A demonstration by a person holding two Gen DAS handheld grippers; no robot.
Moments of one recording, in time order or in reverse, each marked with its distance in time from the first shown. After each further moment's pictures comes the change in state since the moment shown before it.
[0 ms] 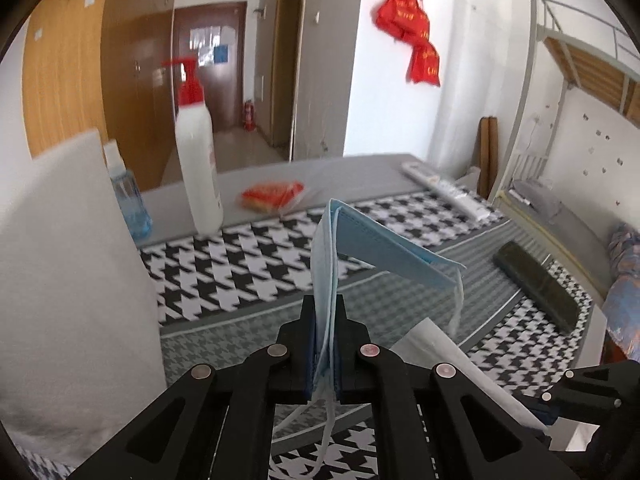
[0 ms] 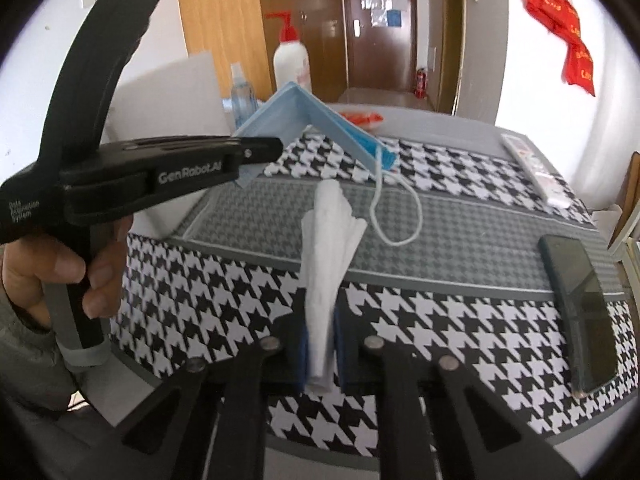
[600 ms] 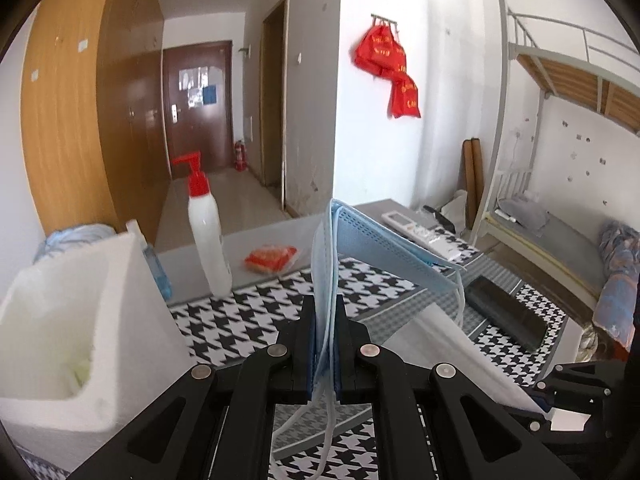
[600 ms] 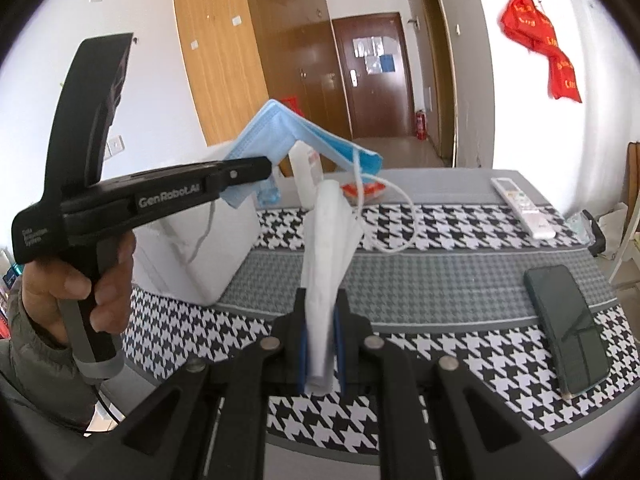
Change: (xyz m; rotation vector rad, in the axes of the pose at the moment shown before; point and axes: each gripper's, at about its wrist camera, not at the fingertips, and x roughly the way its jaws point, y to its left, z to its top) left arm -0.064 -0.007 0.032 0.075 -0.129 -0.012; right arm -0.050 0.007 0.018 0.077 -0.205 0.058
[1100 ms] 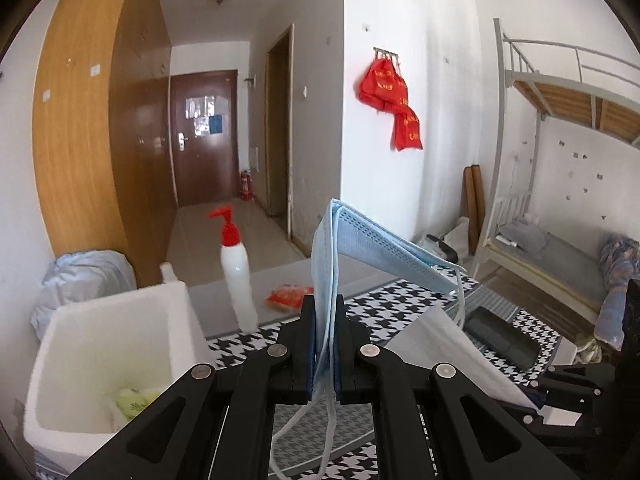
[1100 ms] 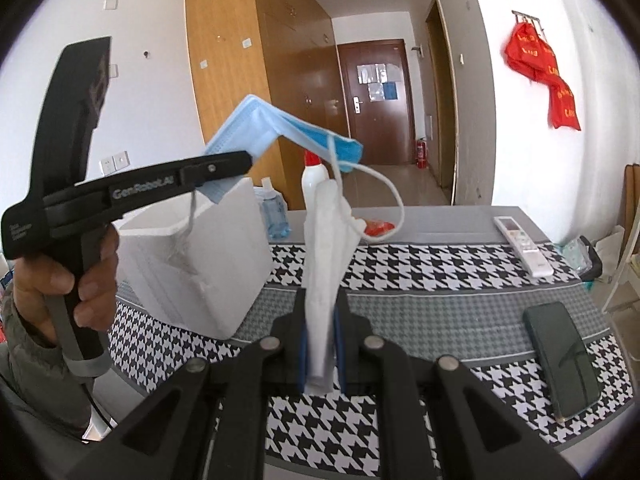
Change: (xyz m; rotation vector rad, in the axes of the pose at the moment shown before) left arm -0.040 0.020 0.019 0.003 -0.107 0.018; right arm -0.007 0.021 0.023 -0.032 -0.088 -0.005
